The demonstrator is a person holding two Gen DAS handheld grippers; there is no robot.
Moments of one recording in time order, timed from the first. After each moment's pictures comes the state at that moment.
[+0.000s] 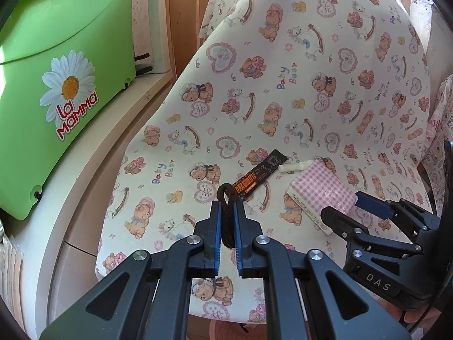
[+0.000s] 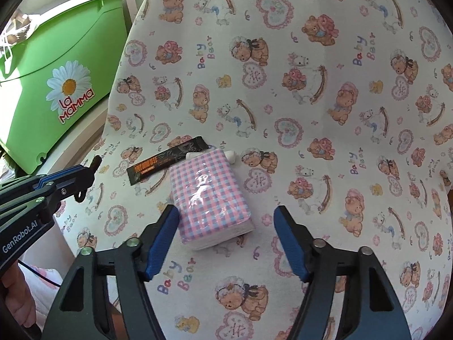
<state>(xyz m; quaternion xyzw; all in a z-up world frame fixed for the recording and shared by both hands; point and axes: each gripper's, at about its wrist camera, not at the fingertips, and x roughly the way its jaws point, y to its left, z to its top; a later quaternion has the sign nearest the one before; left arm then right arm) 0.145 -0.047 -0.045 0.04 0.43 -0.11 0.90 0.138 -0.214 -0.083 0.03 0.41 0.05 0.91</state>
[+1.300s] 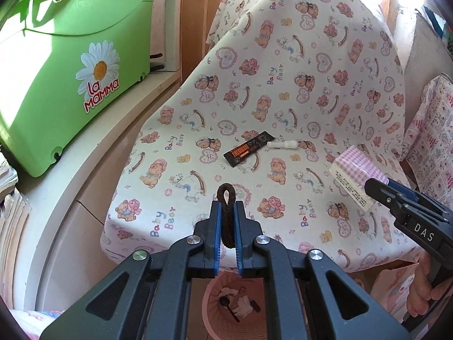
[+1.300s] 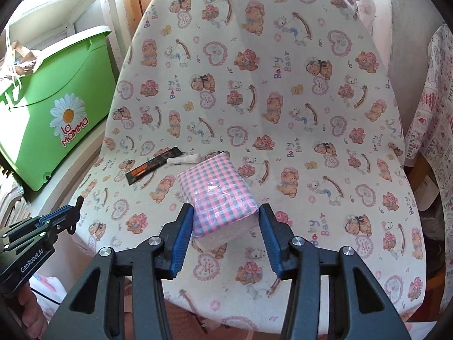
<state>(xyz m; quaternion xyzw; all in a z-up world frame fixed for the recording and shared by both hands) 0.068 -0.020 -0.039 0.01 0.41 -0.12 0.90 0.055 -0.245 -0.045 0.07 0.36 -0.02 0.93</state>
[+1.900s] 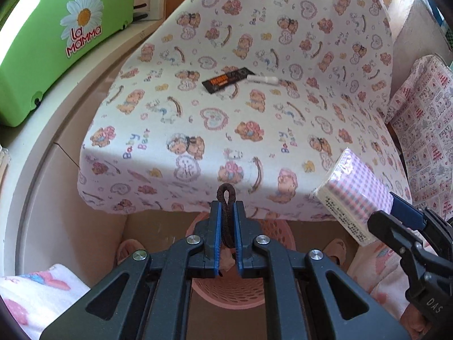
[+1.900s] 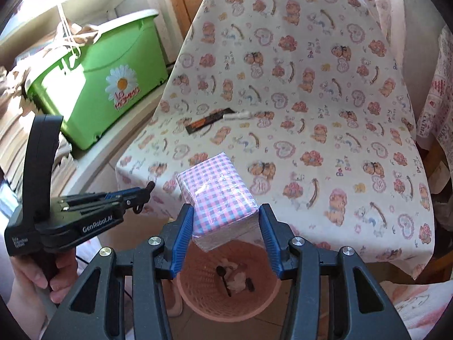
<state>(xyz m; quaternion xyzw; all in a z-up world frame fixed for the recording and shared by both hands) 0.038 -0.027 -0.073 0.00 0.52 -0.16 0.84 -0.031 -0.208 -0.043 0.06 0.40 0.06 0.91</state>
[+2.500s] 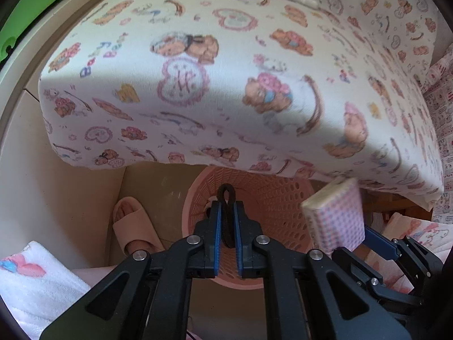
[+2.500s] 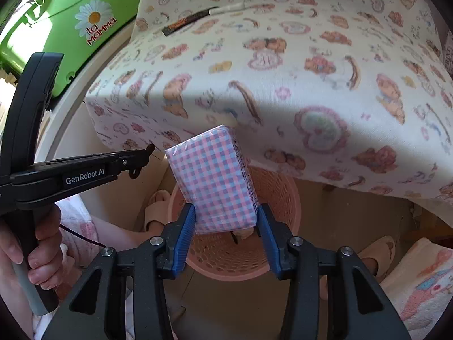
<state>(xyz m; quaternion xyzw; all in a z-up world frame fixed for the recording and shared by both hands) 0.054 -0.034 -0.156 0.01 0.63 -0.12 0.77 -0.017 -0.203 -0.153 0.10 0.55 0.07 0.83</state>
